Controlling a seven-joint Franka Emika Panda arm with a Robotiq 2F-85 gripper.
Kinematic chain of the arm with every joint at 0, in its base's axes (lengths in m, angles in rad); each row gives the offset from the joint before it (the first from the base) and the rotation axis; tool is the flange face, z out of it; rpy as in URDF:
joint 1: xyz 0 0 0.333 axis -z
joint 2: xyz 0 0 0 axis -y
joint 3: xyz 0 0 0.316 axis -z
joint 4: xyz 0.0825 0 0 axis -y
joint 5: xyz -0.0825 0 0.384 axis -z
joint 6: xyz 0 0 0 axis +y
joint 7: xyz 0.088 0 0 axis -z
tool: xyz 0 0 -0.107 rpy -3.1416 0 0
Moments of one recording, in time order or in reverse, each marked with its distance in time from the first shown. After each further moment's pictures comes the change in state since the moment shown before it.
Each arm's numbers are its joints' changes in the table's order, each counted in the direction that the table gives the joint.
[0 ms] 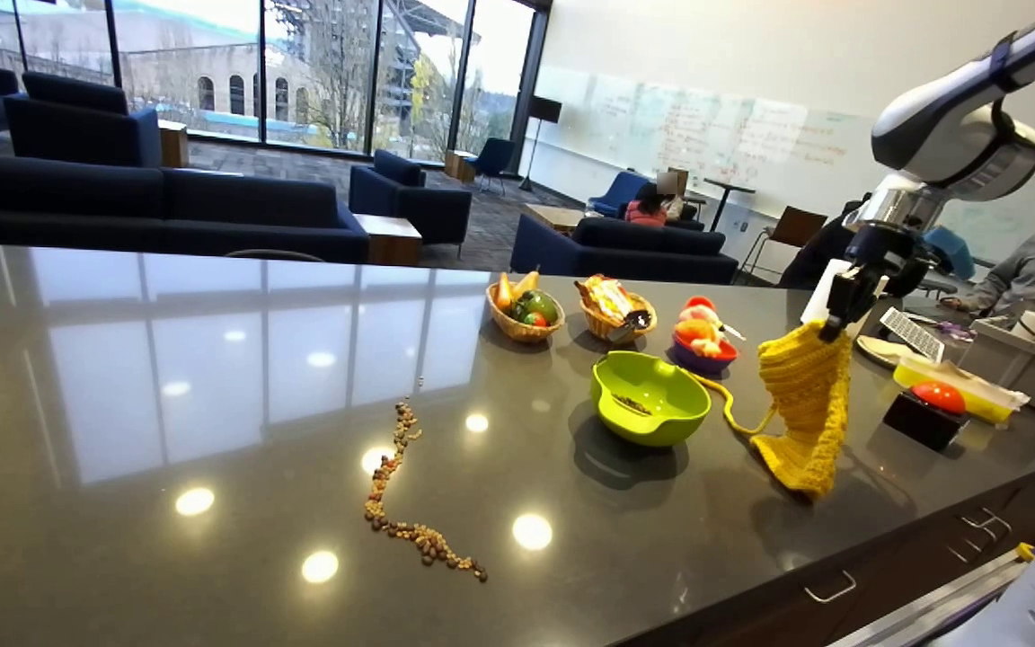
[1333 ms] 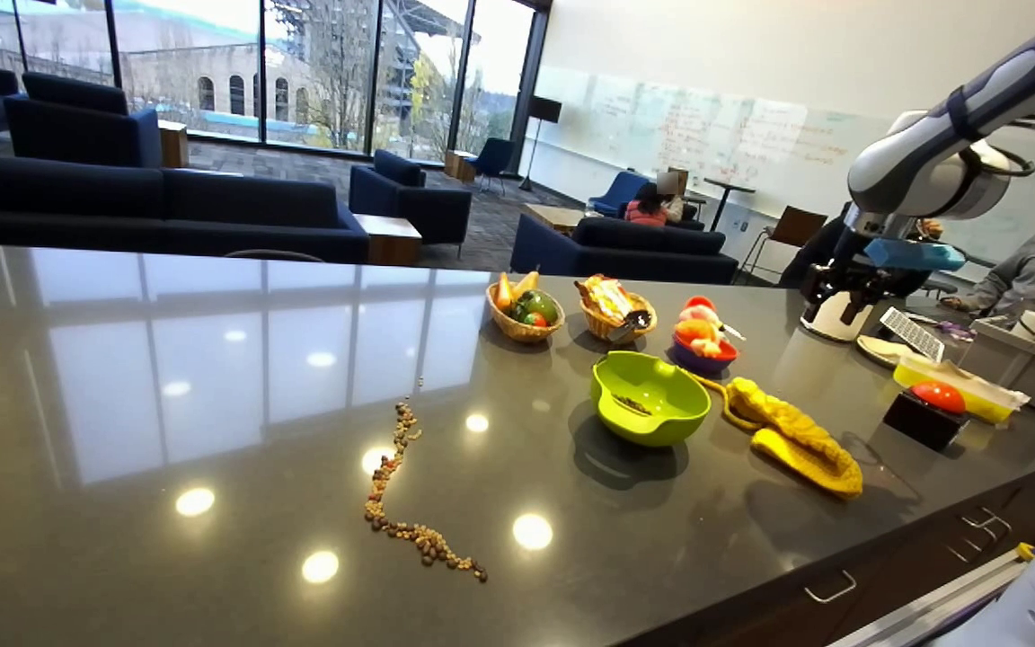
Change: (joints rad) arm 0.073 -0.130 -0.055 0.042 0.320 -0.439 0.619
